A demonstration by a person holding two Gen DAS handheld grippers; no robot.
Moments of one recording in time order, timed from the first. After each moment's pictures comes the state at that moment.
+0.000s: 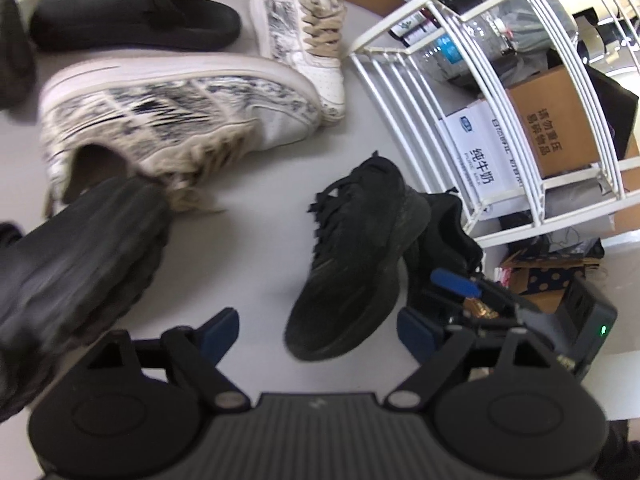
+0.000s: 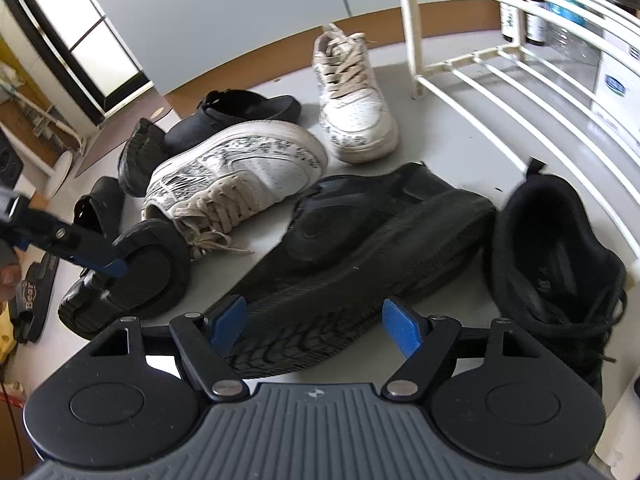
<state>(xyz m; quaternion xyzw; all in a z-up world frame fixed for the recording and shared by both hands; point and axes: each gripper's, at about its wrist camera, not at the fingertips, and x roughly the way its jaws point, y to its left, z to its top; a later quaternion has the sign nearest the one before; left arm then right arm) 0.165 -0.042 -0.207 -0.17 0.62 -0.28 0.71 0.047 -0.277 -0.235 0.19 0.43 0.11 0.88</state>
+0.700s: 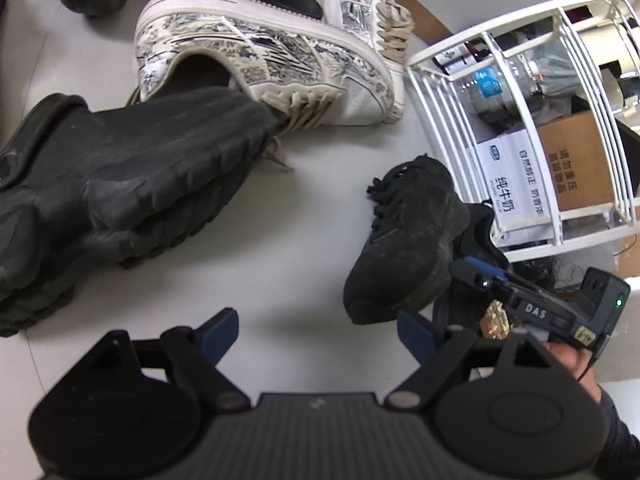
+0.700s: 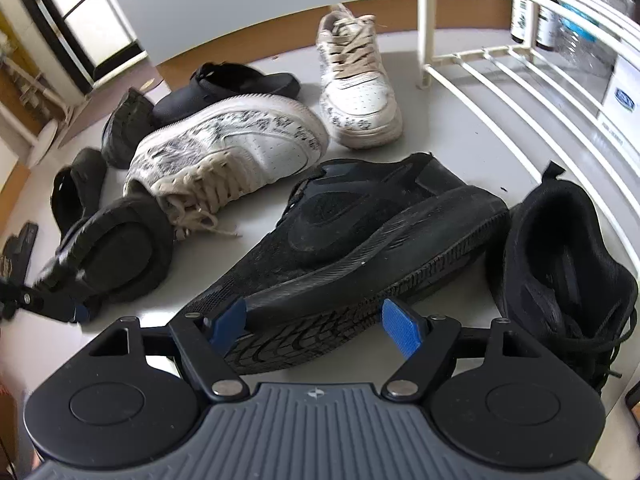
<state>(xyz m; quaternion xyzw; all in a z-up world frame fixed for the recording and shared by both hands) 0.130 -0.002 -0.255 -0.22 0.62 -0.24 0.71 0.057 -0.269 -0.247 0.17 0.45 0.09 0.87</state>
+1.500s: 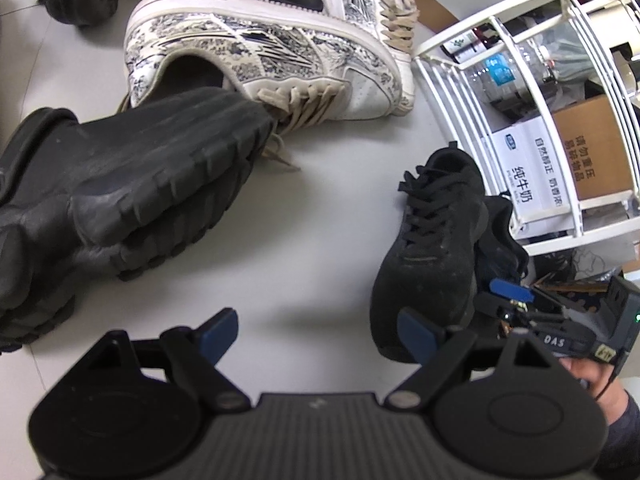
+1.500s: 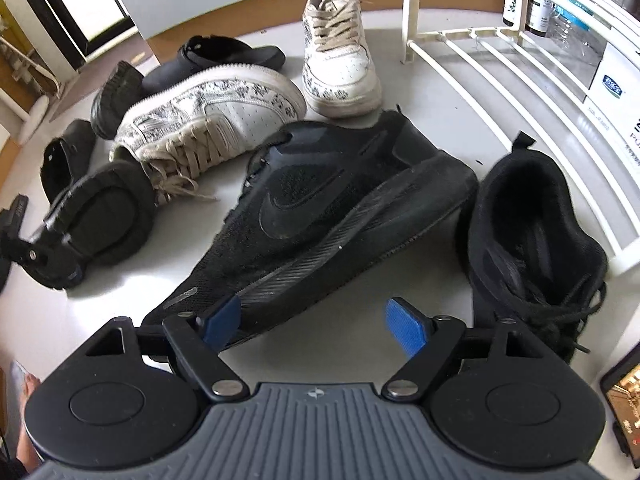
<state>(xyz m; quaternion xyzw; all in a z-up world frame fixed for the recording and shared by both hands) 0.135 -0.014 -0.262 -0.20 0.63 -0.23 0.71 0.041 -0.279 -0.252 0.12 0.50 0.08 0.85</state>
